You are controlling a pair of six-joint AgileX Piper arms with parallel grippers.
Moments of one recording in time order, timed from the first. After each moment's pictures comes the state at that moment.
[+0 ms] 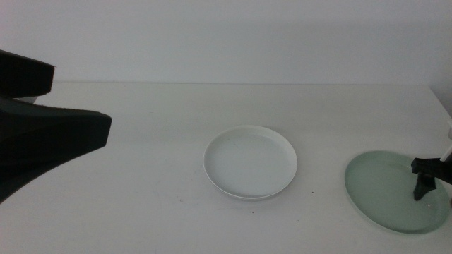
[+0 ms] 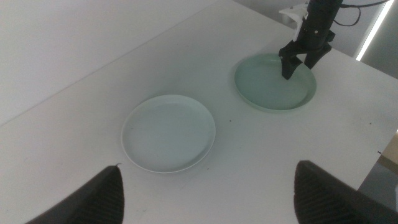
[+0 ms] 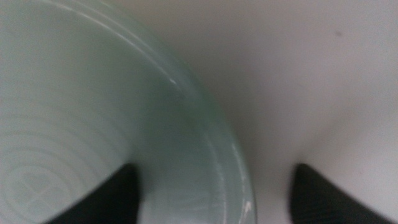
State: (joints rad) left arm -0.42 0.76 -1.18 -0.42 1.07 0.39; right arm -0.19 1.89 -1.11 0.06 0.84 0.04
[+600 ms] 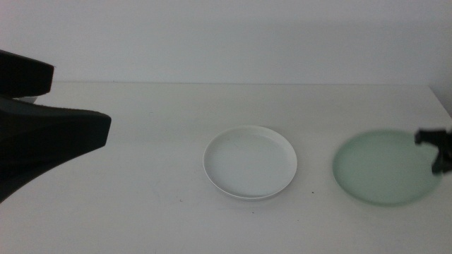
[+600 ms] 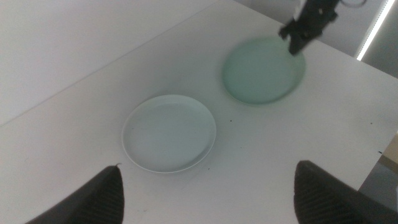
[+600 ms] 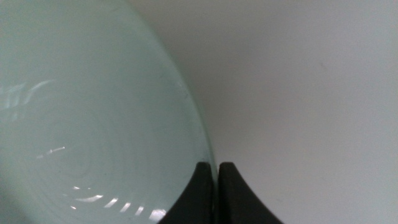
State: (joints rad) left arm -0.42 0.76 -1.18 -0.42 1.07 0.39; right arm -0.15 1.76 -1.15 0.07 0.89 0.07
